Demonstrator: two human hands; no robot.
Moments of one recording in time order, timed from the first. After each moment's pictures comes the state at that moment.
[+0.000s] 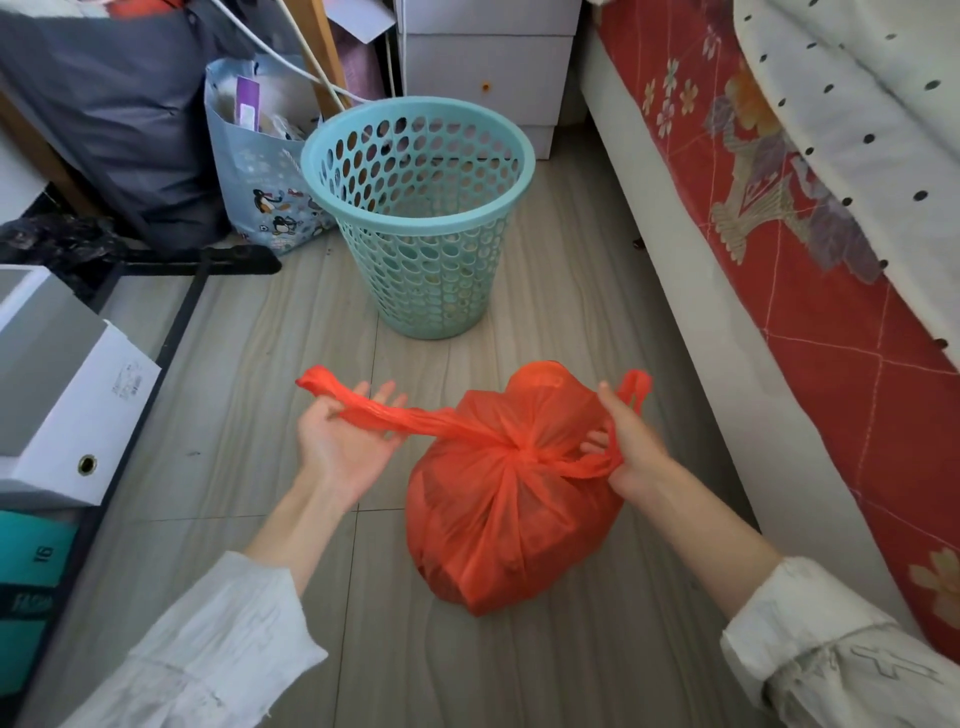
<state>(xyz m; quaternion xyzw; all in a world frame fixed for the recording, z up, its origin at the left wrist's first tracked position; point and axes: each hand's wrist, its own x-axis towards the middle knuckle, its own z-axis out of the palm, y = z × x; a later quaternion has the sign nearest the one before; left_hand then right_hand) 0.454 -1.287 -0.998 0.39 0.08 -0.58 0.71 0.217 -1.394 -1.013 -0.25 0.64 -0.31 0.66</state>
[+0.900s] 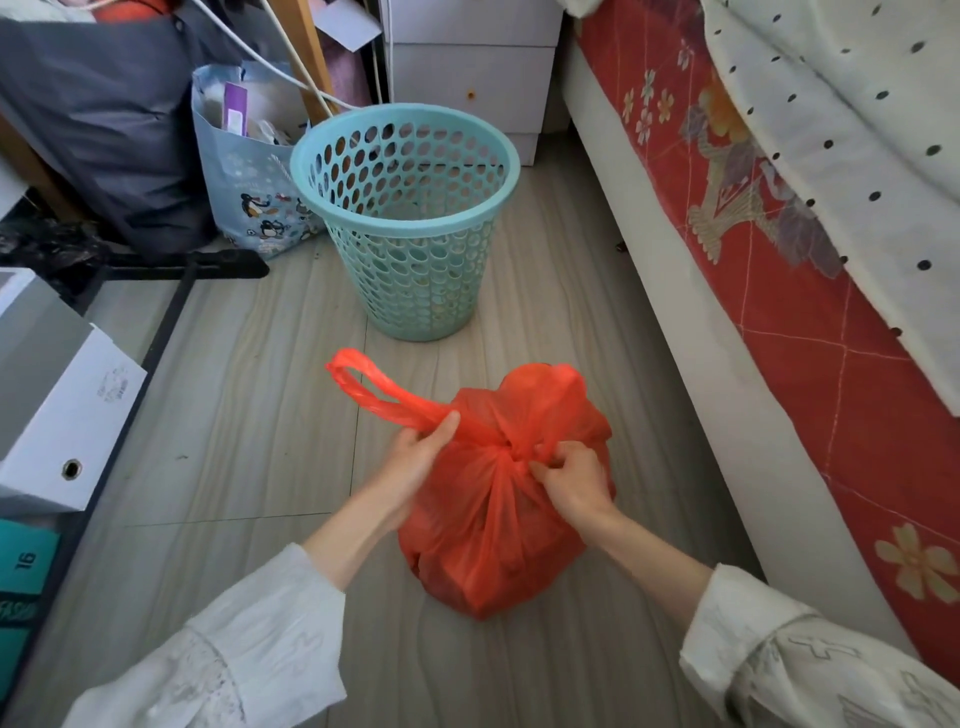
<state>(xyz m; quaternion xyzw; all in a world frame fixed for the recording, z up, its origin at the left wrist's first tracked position) 0.396 -1.289 -1.018 0.62 -0.19 -0.56 0.52 0.233 -1.332 -1.014 -0.62 0.65 -0.16 0.40</state>
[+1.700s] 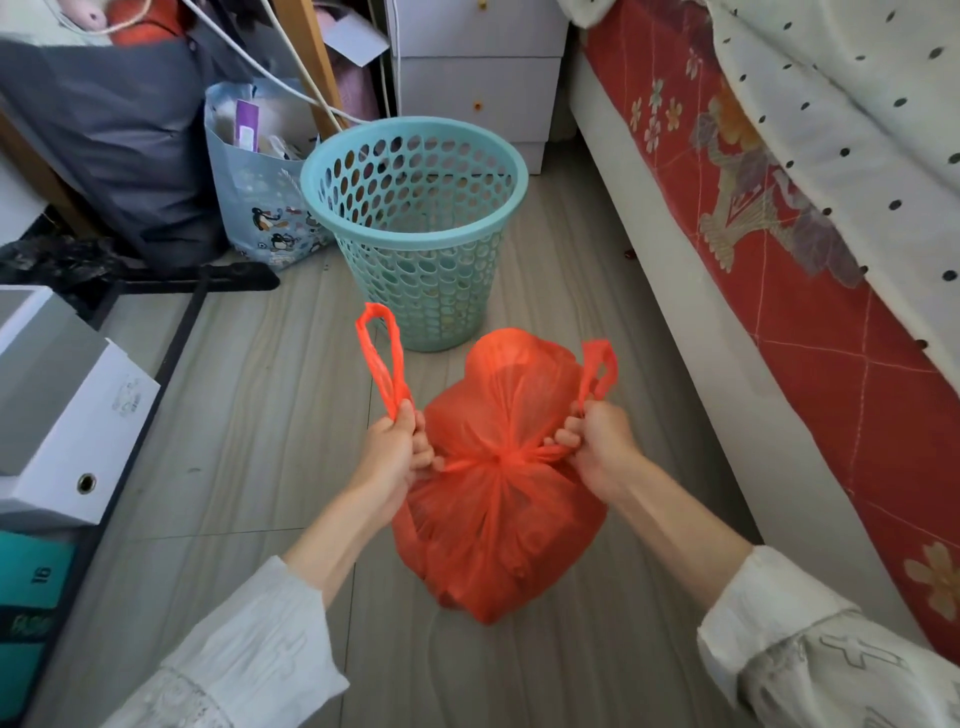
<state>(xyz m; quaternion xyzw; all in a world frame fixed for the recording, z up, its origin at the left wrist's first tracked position) 0.413 -1.296 -0.993 0.59 -0.12 -0.53 0.60 0.256 -1.377 -0.977 -0.23 0.57 -0.37 0.69</state>
